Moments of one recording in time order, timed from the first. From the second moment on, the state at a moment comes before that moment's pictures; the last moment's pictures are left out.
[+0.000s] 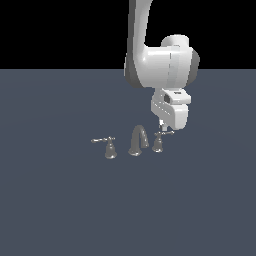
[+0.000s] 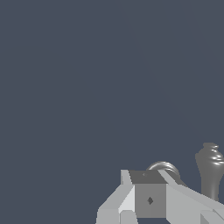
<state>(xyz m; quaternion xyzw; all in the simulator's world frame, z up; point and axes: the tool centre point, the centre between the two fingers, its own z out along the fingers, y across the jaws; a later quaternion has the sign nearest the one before) 0.046 -0.136 0.079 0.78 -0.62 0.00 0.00</state>
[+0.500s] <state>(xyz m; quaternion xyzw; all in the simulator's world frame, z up) 0.045 -0.141 0.077 0.78 -0.63 0.00 0.00</state>
